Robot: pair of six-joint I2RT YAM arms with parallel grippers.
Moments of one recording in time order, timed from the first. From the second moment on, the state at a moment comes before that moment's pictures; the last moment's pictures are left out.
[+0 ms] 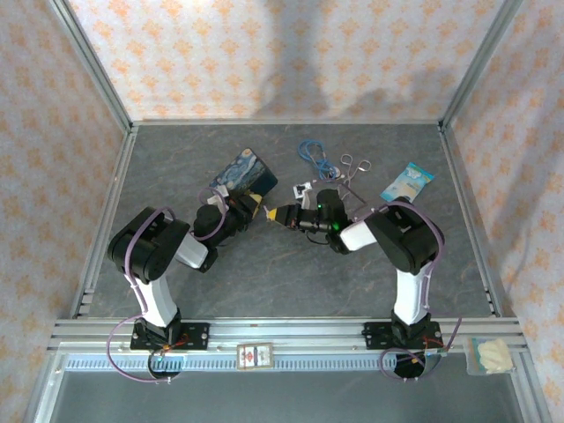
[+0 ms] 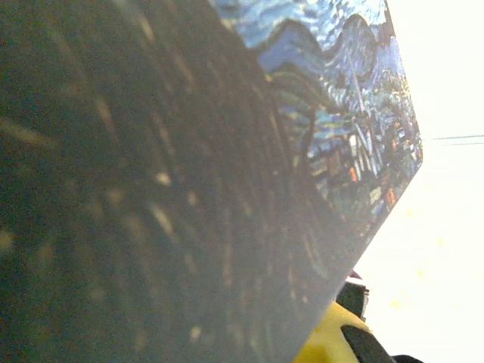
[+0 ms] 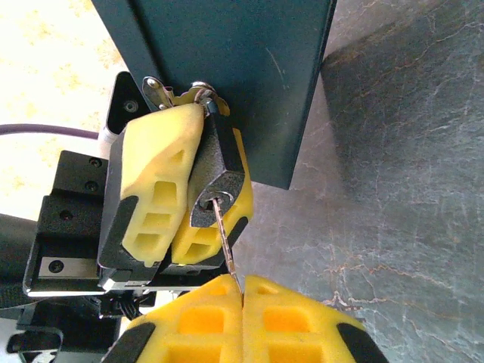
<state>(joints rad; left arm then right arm) -0.36 1.80 0.42 1.25 0.30 -1.41 0.59 1.92 0.74 0.91 -0.69 1.01</state>
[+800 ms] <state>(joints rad) -0.34 1.79 0.42 1.24 0.34 -1.40 0.57 1.91 0.73 0.92 -0.73 1.06</state>
